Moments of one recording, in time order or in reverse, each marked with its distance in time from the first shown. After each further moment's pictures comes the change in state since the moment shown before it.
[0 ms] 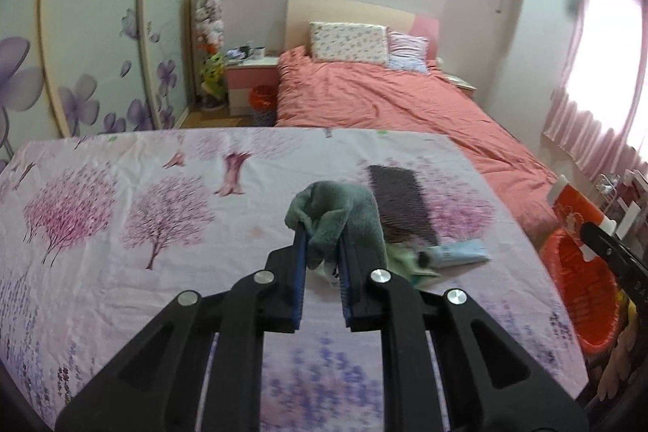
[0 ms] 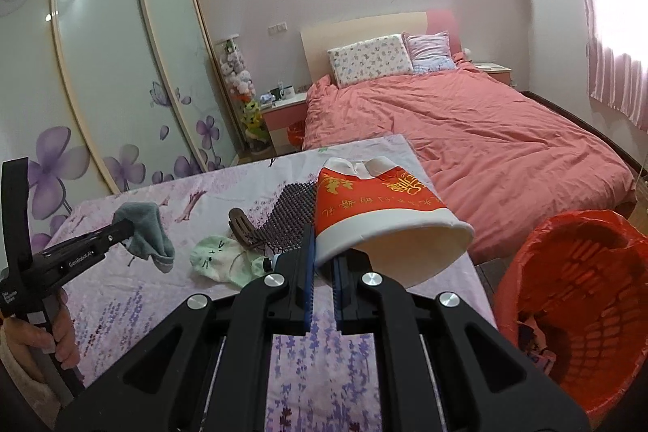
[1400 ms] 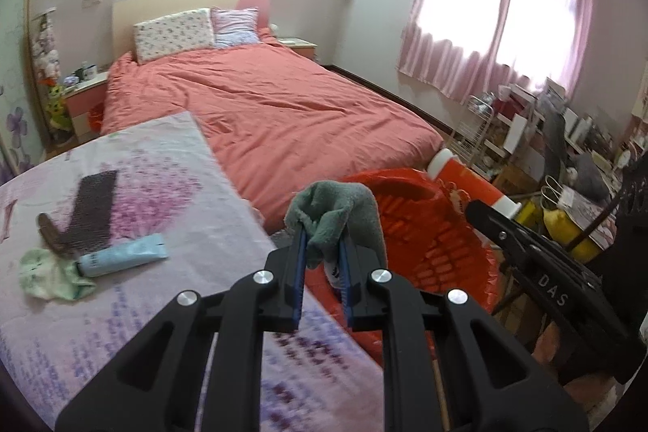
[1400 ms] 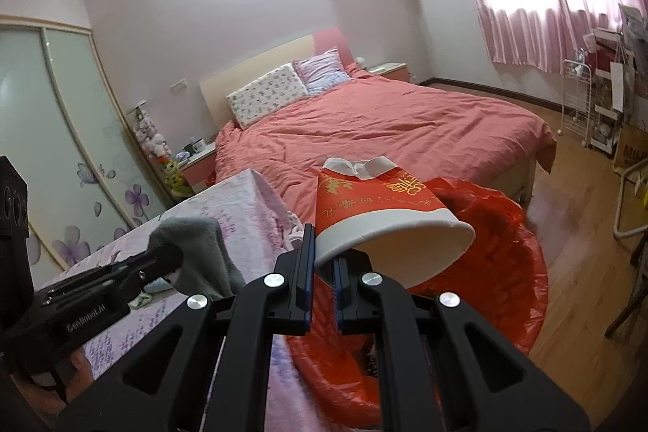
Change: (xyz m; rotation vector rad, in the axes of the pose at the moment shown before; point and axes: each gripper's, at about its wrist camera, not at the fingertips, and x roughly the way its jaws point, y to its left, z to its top) left arm 0.018 -0.290 -0.045 0.296 0.100 -0.462; right arm -0.075 -0.168 -0.026 0.272 -0.113 -0.241
